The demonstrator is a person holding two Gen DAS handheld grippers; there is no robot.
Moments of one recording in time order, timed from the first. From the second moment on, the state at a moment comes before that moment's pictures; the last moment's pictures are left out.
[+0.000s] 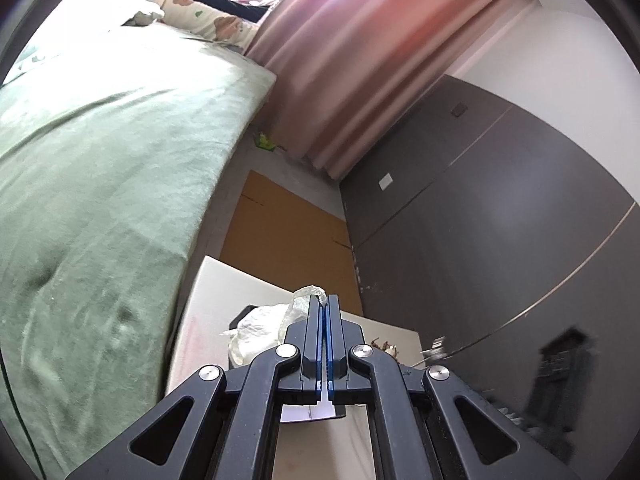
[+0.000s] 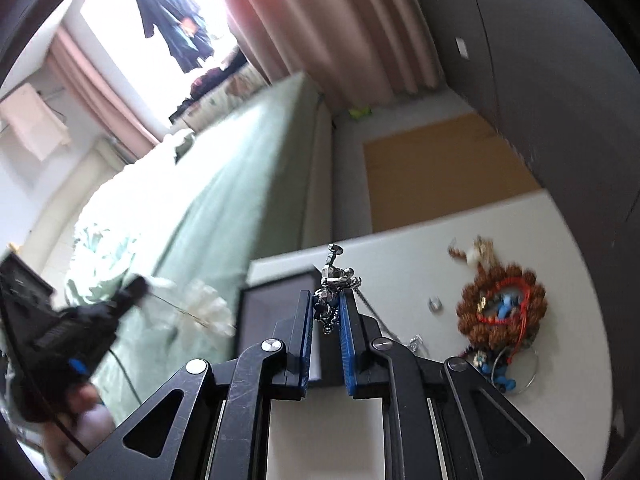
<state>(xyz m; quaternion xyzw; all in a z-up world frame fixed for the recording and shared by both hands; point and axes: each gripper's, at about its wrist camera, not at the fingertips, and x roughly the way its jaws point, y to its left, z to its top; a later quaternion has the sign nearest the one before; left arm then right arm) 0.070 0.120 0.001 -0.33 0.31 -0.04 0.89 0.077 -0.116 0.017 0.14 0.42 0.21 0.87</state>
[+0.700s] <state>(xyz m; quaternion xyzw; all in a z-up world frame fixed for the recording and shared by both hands) 0.067 0.134 0.003 -0.37 0.29 -0.04 0.88 0.087 -0.029 0.137 0.08 0.33 0.25 0.90</state>
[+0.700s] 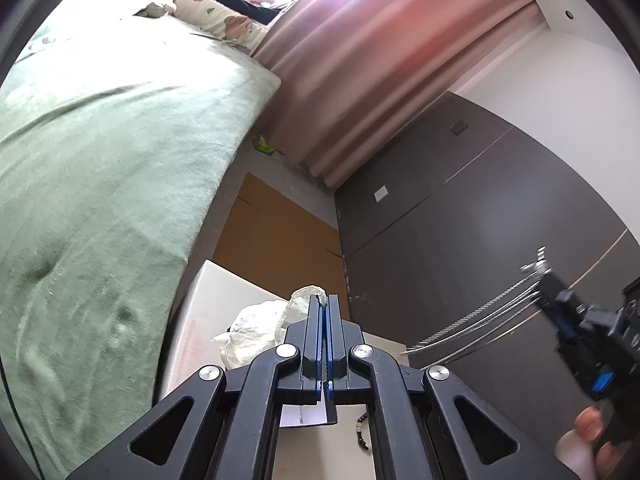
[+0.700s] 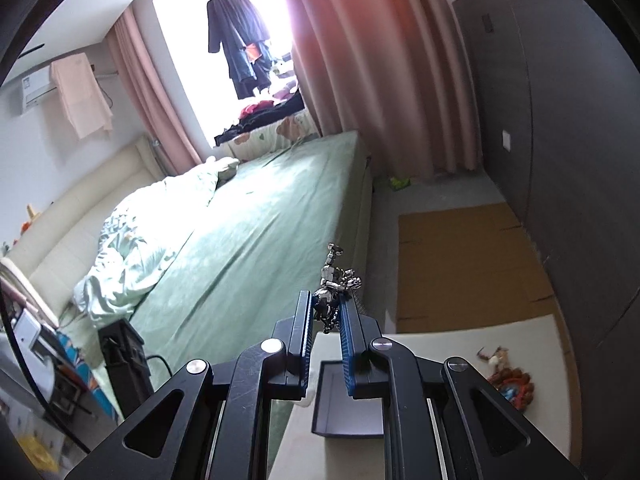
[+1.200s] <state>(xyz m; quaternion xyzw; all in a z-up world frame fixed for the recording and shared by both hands) 0.081 0.132 -0.010 -0.36 0.31 -0.02 0.88 0.130 -0.021 0.029 0.14 0.40 0.28 0.86</state>
